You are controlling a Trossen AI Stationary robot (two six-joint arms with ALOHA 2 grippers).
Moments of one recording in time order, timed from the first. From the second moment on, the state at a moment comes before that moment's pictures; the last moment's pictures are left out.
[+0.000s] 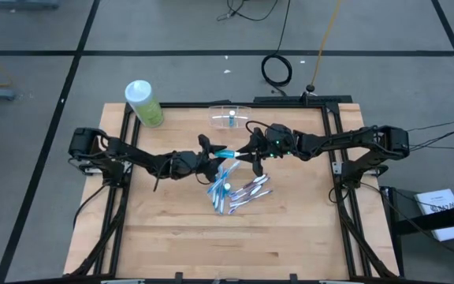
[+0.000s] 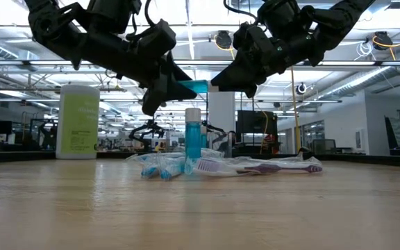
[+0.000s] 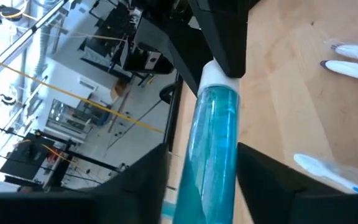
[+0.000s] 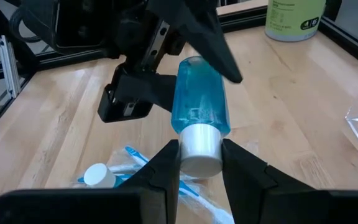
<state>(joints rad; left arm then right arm) -0.03 1.63 0.65 0.76 -0.50 0.83 -0.22 1.49 0.76 0.36 -0.24 0.11</state>
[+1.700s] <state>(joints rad) 0.27 1.63 0.39 1.48 0.22 -0.04 -0.20 1.54 0.73 0.80 -0.03 -0.04</state>
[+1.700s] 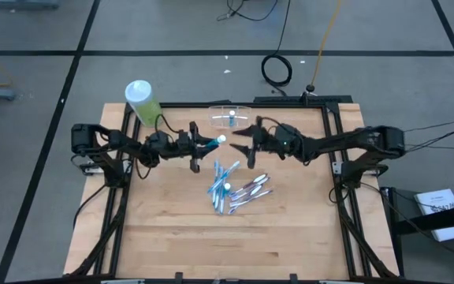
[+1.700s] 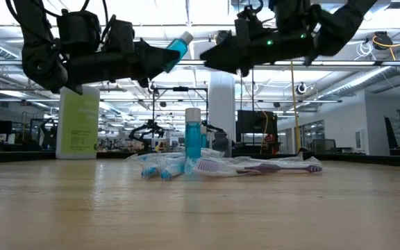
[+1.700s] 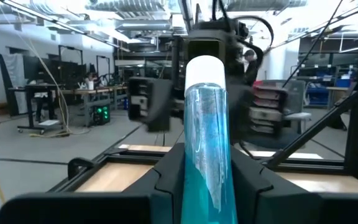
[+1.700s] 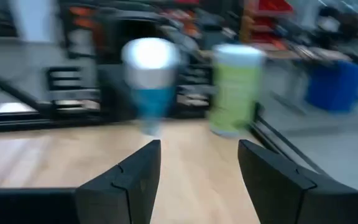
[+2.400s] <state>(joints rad) 0.27 1.63 0.40 1.45 0.22 -0.04 -0.20 1.72 0.81 1.10 -0.19 -0.02</state>
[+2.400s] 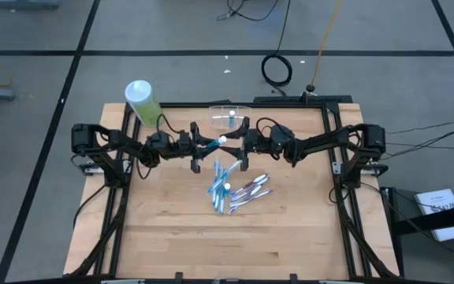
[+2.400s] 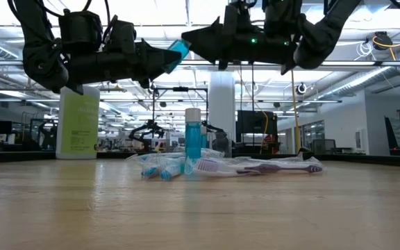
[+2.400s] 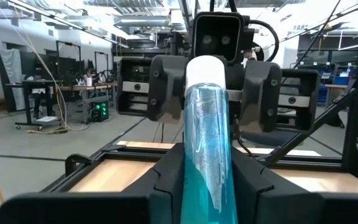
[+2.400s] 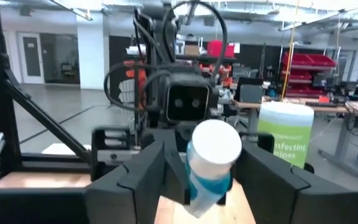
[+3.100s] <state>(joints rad) 0.27 1.63 0.40 1.44 0.22 -0.03 -0.20 1.72 0.81 1.10 -0.19 -0.04</state>
